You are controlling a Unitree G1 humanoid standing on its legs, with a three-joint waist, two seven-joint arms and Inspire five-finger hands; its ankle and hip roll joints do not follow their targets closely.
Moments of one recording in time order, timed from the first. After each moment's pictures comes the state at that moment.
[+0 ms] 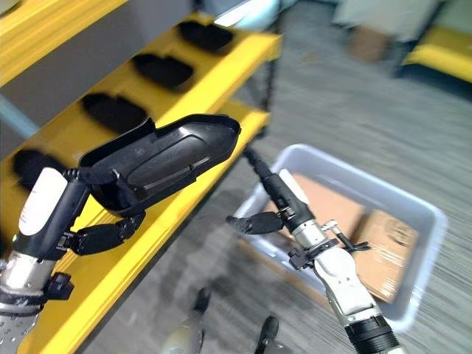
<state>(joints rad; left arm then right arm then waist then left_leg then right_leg) 0.33 0.69 0.28 -0.51 0.28 -0.38 0.14 -0.16 -0.57 0.17 -0.04 0.23 -0.26 0.12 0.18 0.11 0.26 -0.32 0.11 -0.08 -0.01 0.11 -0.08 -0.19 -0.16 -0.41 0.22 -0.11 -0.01</state>
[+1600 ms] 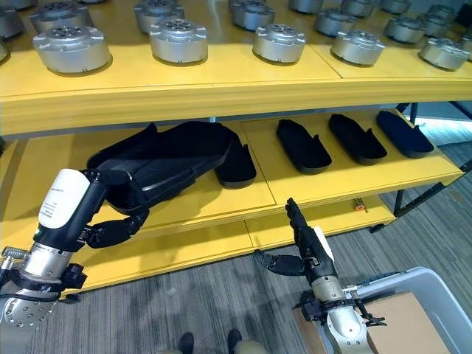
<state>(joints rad) 0.25 0.72 0.13 -0.40 0.41 -0.36 0.21 0.26 -0.40 0.04 -0.06 0.20 -0.26 0.08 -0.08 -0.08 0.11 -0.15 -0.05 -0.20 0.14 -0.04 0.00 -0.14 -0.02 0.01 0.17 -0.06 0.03</state>
